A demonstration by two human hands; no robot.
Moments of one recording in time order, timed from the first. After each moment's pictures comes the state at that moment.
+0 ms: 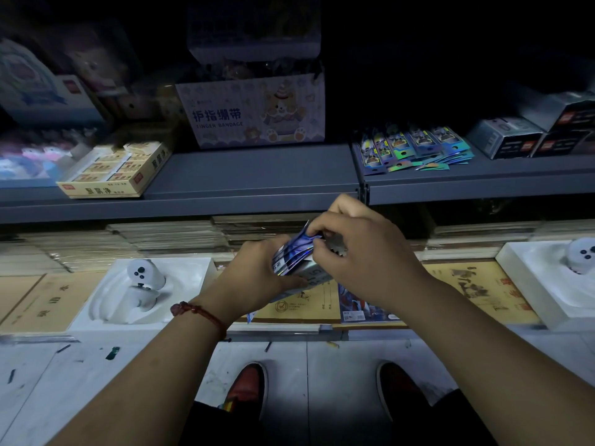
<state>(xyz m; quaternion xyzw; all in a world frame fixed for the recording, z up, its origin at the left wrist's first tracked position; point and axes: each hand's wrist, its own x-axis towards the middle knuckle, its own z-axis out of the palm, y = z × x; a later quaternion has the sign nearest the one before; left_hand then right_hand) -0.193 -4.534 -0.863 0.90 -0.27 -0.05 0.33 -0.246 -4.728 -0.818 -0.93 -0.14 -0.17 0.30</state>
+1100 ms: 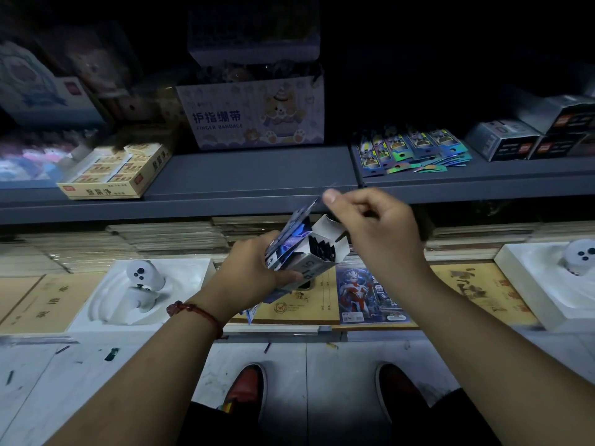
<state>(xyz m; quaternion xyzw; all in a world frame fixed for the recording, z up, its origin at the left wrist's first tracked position) -0.190 -4.531 -0.859 0.92 -0.20 -0.06 0.34 -0.240 -4.729 -0.815 -0.77 0.06 -0.18 0.61</state>
